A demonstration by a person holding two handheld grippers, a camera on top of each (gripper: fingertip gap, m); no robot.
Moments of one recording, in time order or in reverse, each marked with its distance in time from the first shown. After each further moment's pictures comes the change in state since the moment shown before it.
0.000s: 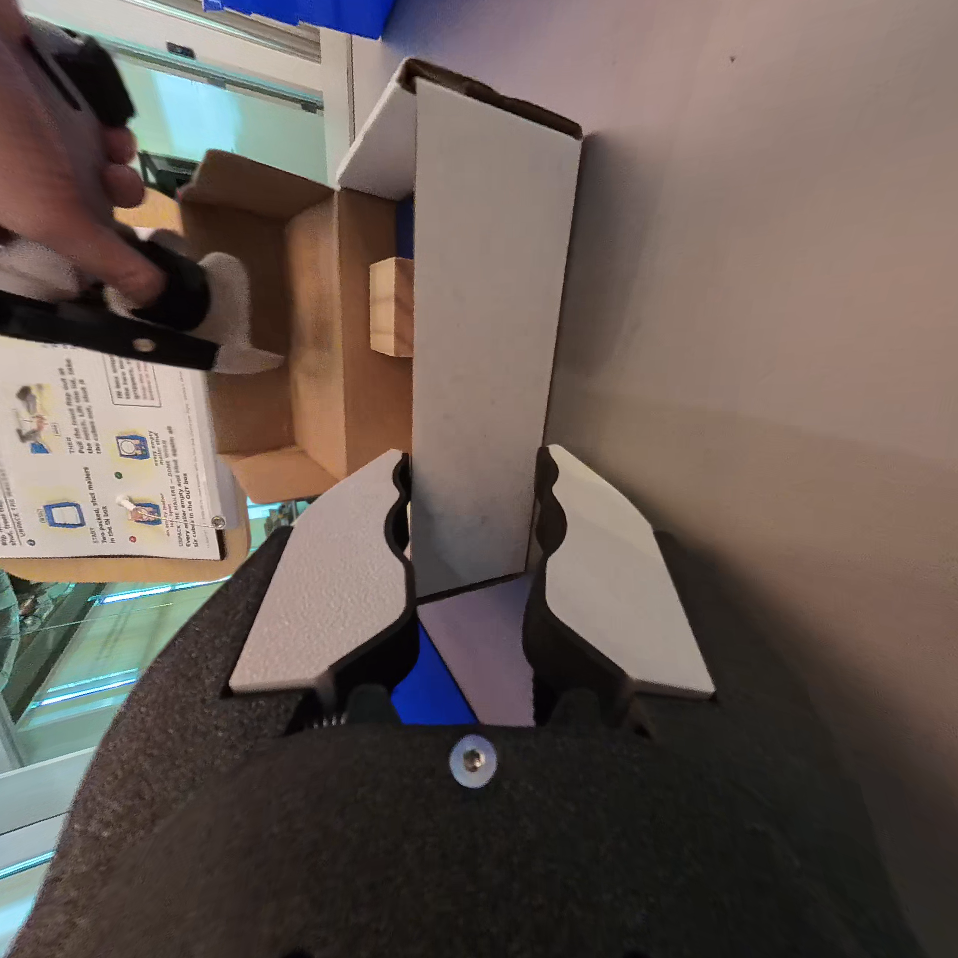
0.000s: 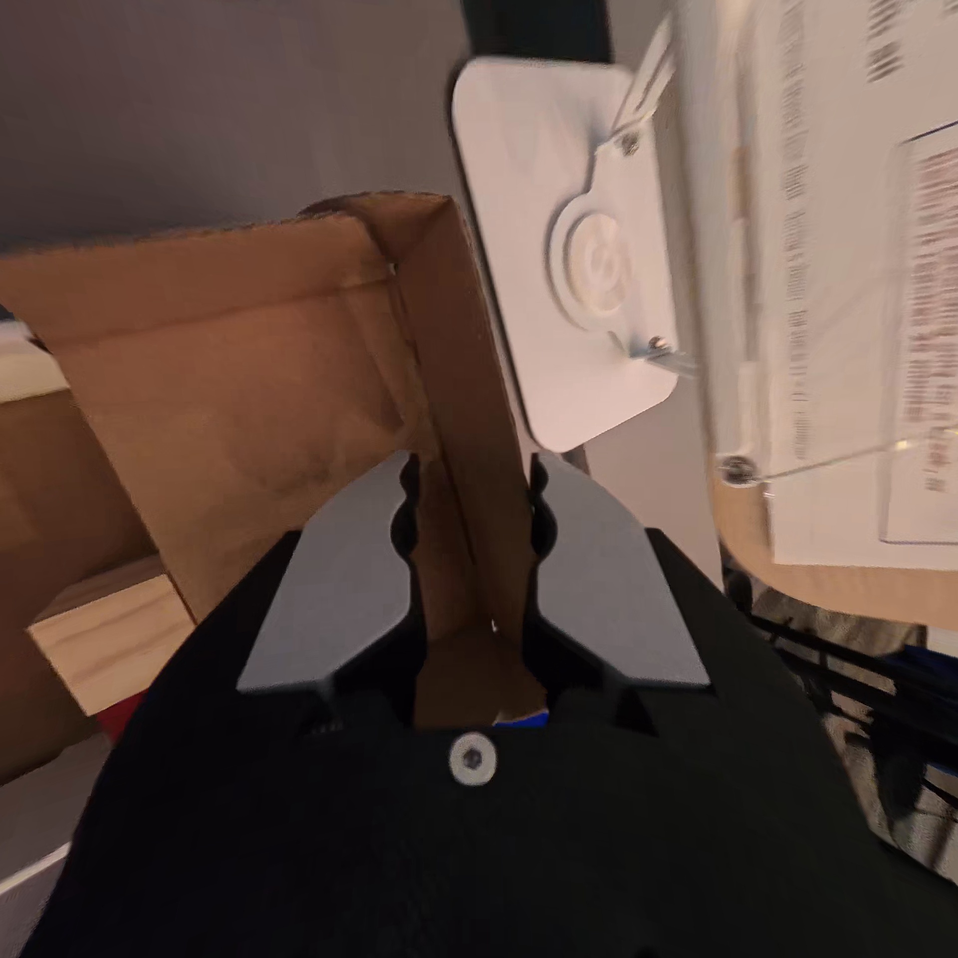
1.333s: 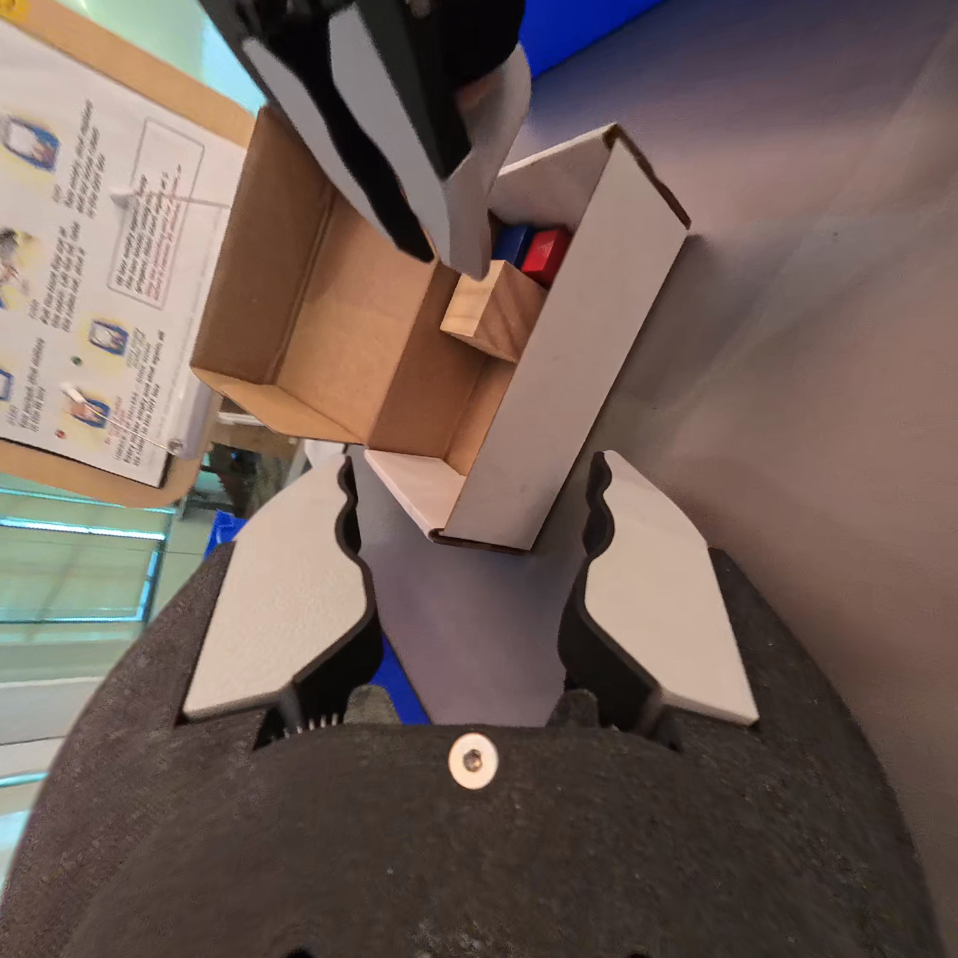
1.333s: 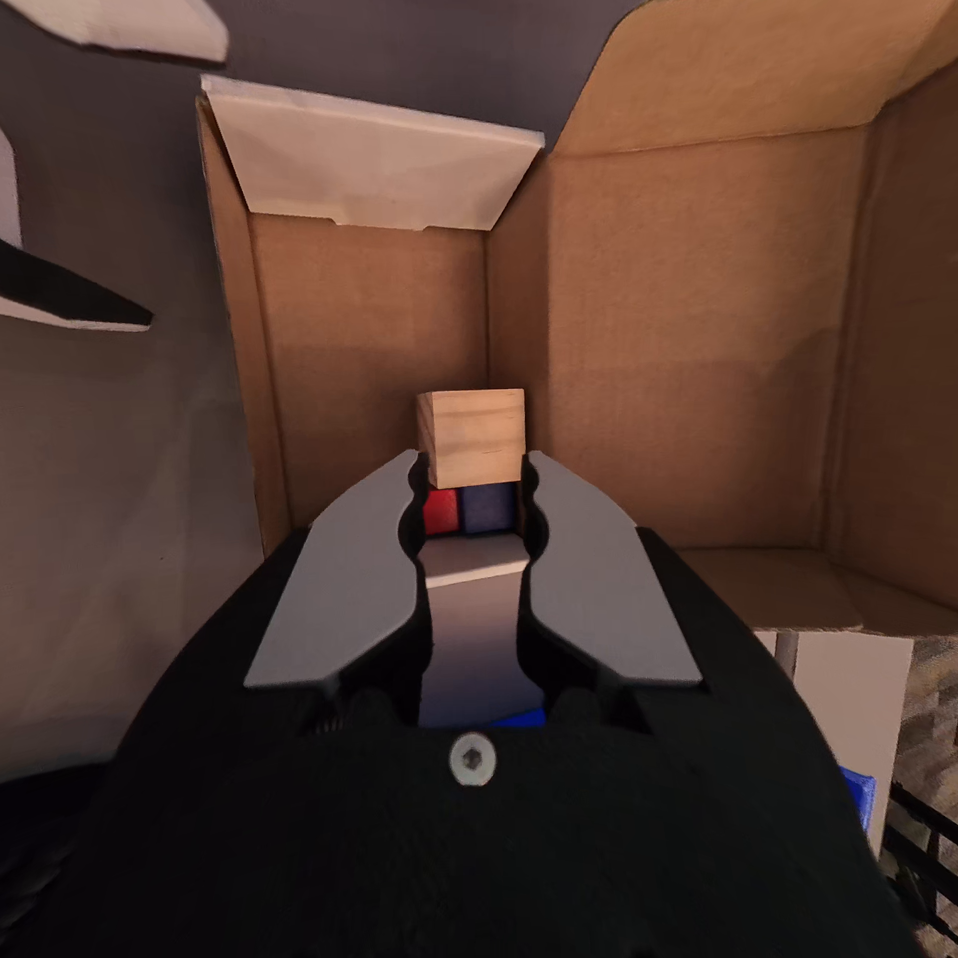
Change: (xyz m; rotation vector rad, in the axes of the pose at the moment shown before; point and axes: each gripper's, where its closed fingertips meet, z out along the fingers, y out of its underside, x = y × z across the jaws) left arm -0.026 0.004 -0.024 0.100 -0.013 -0.355; right arm -0.118 0.054 -0.054 0.079 -0.304 -0.133
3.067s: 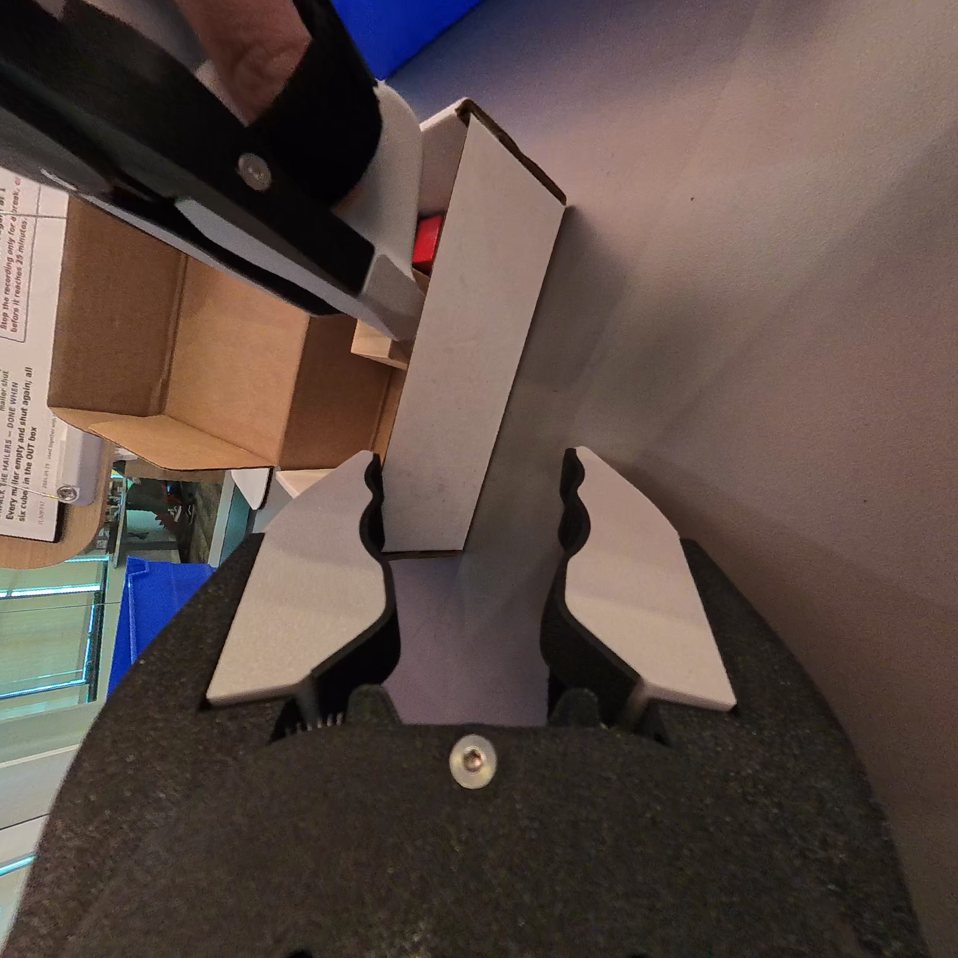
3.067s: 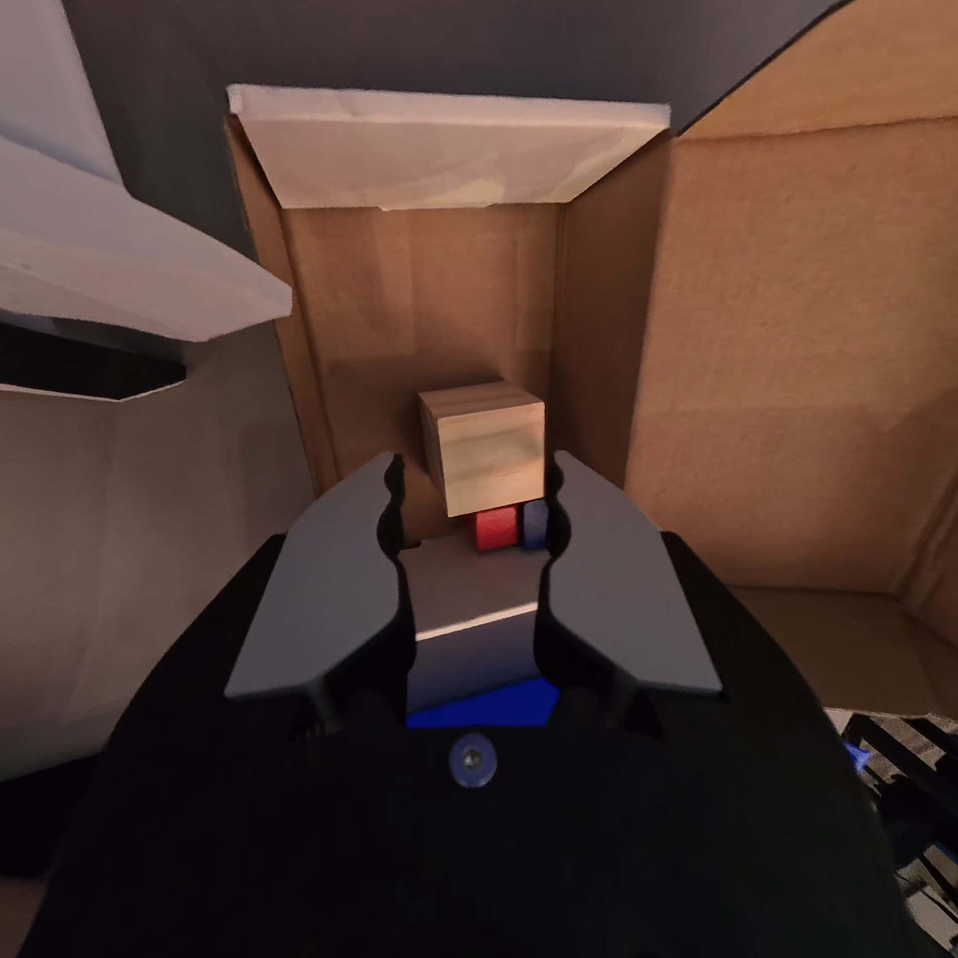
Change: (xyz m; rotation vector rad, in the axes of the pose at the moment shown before) left arm 0.036 0.005 0.005 -0.015 0.166 0.056; right arm -0.025 -0.005 0.018 -0.262 -0.024 -0.003
